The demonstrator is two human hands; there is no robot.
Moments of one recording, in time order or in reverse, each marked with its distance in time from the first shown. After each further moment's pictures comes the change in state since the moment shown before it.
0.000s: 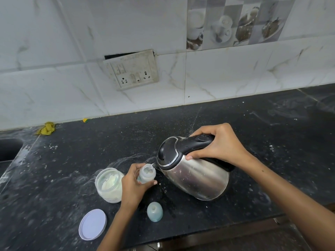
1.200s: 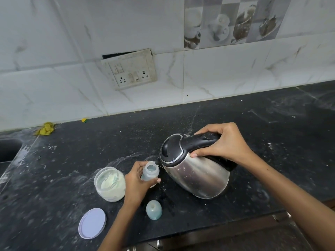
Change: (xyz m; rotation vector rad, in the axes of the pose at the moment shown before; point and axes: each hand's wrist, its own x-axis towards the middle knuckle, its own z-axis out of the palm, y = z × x) left_hand -0.004 0.016 0.009 -0.004 -0.039 -0.009; right_hand -0.010 0.012 -0.008 0.067 0.086 -0.030
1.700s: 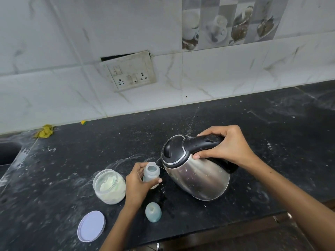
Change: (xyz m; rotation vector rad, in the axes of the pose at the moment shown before) left_hand 0.004 0.000 0.006 -0.005 0.005 -0.021; right_hand -0.005 0.010 -0.003 0.062 0.035 0.030
